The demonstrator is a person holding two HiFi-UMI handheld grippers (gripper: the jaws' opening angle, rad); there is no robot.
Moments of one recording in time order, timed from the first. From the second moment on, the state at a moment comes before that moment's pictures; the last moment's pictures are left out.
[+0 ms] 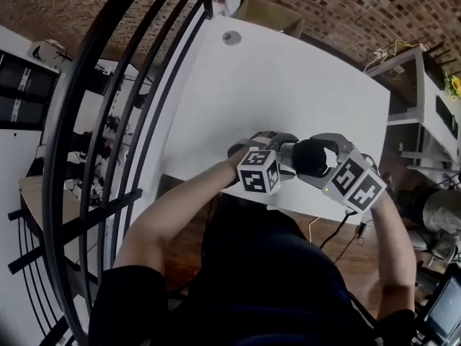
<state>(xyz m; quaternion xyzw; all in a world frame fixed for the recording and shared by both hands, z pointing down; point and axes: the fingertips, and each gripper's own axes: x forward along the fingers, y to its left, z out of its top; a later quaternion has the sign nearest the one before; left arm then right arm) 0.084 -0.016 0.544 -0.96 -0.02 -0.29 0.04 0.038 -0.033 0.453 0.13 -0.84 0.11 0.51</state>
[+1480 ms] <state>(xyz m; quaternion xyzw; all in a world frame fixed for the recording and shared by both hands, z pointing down) 0.097 -0.042 0.530 -0.94 0.24 -0.23 -0.02 0.062 -0.061 0.450 0.40 -0.80 0.24 0.38</state>
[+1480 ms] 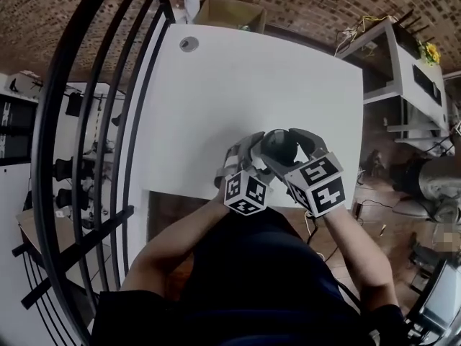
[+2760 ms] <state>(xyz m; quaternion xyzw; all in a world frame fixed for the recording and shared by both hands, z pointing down) 0.088 -0.038 0.533 -0.94 0.22 -0.25 -0.03 0.086 -0.079 0.408 0.46 -0.79 0.27 0.30</state>
